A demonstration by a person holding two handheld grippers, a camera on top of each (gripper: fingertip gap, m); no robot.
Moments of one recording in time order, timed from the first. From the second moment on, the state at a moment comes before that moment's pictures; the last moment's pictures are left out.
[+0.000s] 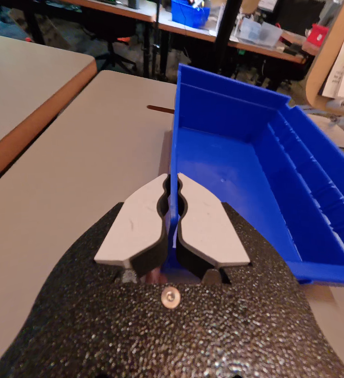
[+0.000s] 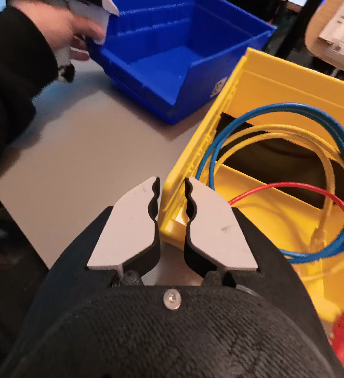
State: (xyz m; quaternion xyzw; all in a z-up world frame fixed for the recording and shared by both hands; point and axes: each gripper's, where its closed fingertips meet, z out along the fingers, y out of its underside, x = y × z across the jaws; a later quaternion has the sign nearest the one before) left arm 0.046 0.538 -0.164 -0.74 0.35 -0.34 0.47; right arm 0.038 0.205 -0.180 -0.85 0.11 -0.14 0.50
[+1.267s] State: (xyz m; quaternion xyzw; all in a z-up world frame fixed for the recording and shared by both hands) left arm 0.085 0.148 0.020 -0.33 0.52 -0.45 0.65; right arm 0.305 0.030 -0.020 -0.70 0.33 -0.15 0.61
